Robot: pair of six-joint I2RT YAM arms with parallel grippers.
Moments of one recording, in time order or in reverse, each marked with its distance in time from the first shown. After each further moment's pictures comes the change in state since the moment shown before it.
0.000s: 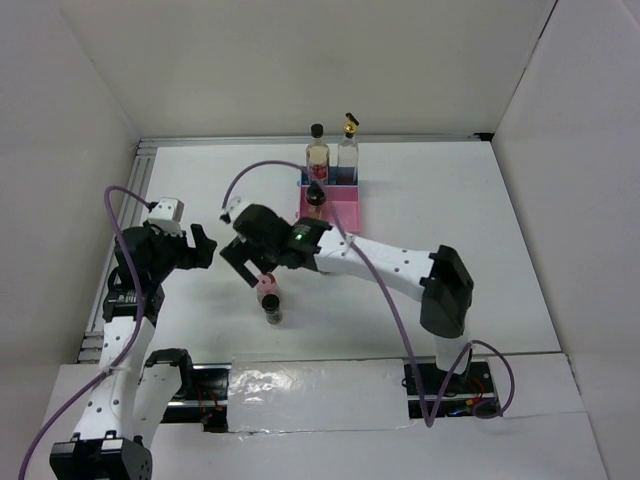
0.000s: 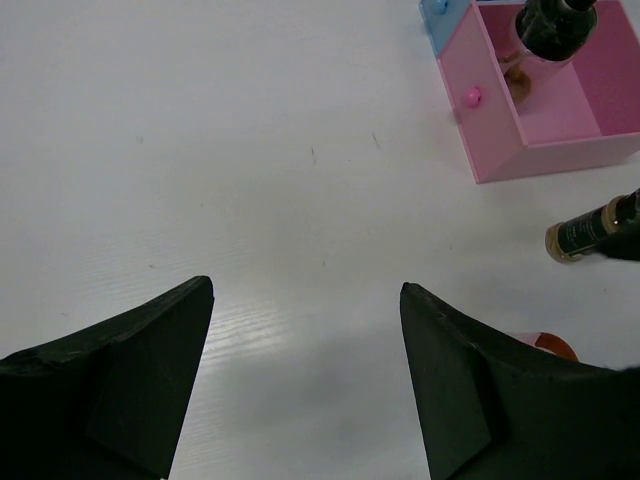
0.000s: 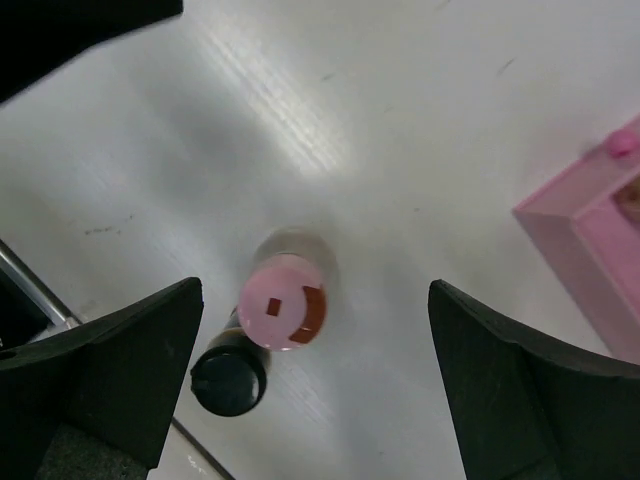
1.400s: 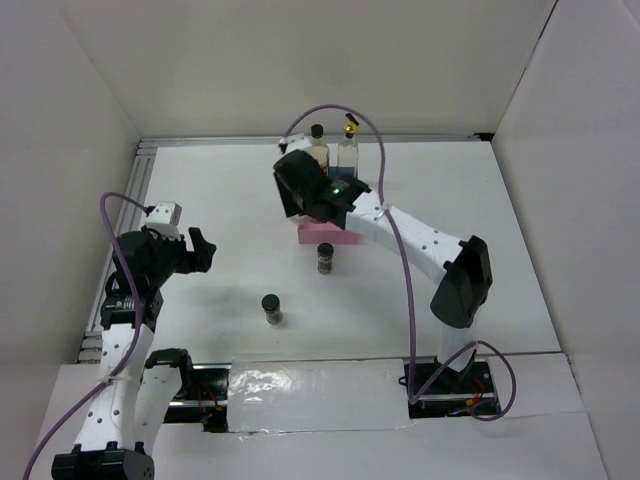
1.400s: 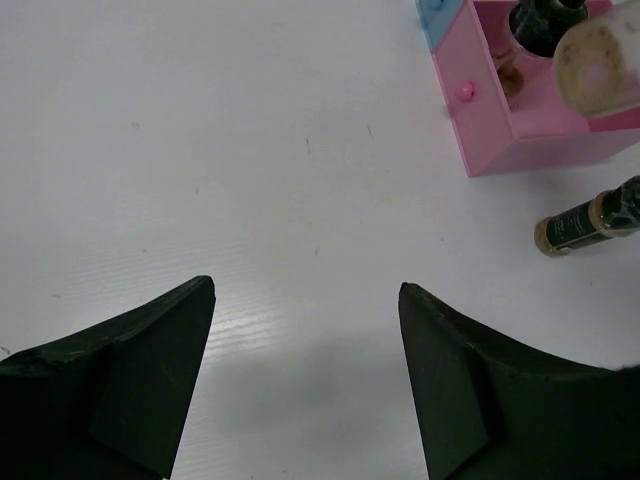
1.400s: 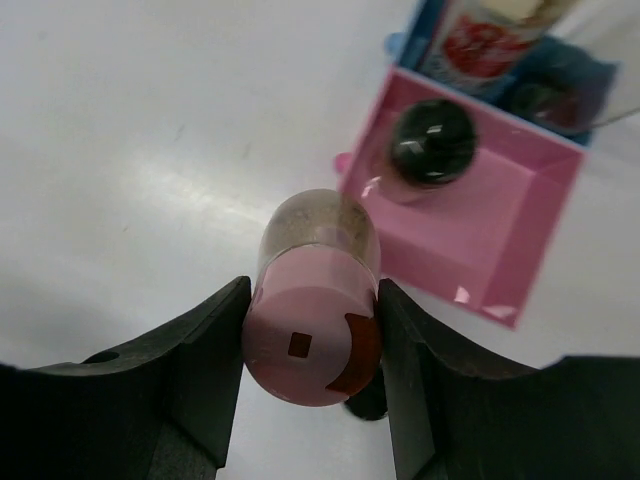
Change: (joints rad) left arm 0.004 -0.060 0.000 -0.074 -0.010 -0.024; right arm -0.175 -0.011 0.085 -0.041 0.237 0.166
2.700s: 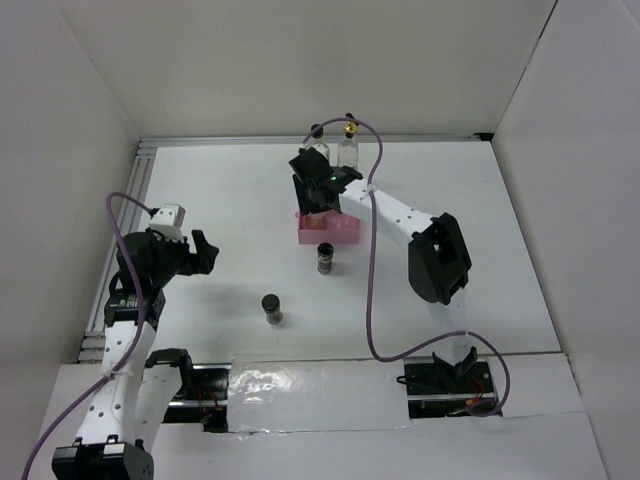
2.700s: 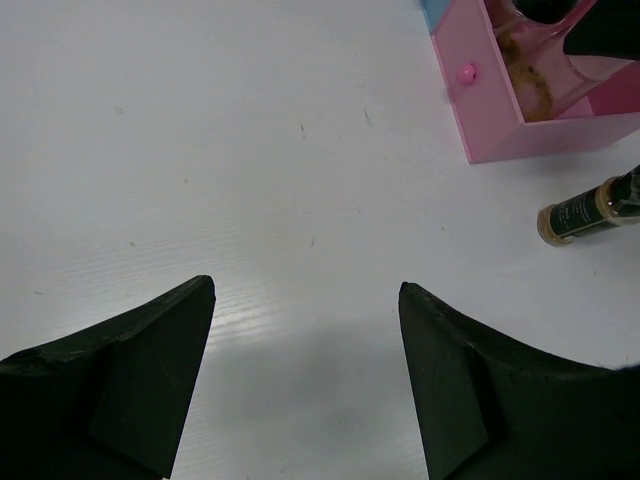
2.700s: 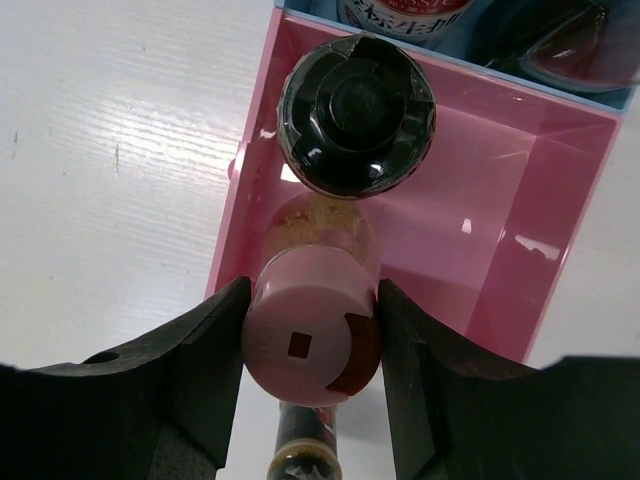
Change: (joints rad) left arm 0.000 0.023 -0.036 0.037 0.022 0.003; right arm -0.211 0.184 -0.006 0.016 -0.100 0.040
